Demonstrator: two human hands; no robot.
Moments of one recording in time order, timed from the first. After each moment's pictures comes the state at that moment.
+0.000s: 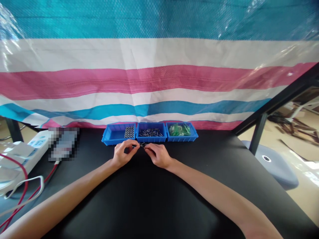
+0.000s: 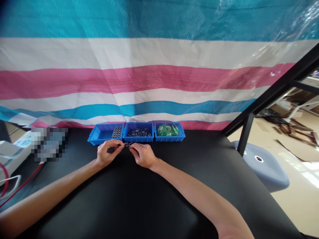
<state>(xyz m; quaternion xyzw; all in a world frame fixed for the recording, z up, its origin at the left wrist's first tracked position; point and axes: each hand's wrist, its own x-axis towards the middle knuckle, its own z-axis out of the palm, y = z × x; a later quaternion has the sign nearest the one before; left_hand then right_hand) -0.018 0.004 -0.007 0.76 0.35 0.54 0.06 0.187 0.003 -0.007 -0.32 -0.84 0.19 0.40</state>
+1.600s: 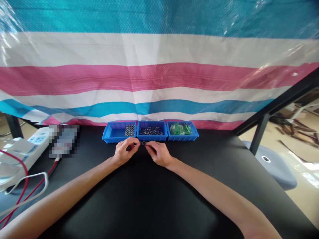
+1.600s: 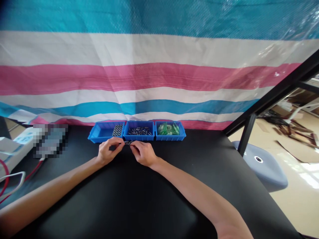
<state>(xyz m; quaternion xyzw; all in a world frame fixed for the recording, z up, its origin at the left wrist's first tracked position) -0.018 0.008 -0.009 0.78 0.34 0.52 0.06 0.186 0.003 -0.005 -0.32 -0.82 0.20 0.42</state>
